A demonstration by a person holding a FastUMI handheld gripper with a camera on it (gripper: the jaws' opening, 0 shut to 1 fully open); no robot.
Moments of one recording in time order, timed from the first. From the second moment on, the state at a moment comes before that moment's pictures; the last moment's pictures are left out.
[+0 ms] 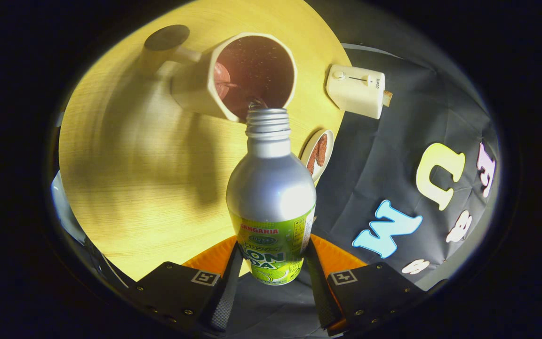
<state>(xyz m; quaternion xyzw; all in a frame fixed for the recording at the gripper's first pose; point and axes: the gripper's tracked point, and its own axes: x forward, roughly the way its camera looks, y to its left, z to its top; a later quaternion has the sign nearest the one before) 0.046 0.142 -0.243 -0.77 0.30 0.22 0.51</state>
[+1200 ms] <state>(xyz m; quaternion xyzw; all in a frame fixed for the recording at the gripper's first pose) 0.059 0.147 -0.227 -0.81 0.31 0.22 0.46</state>
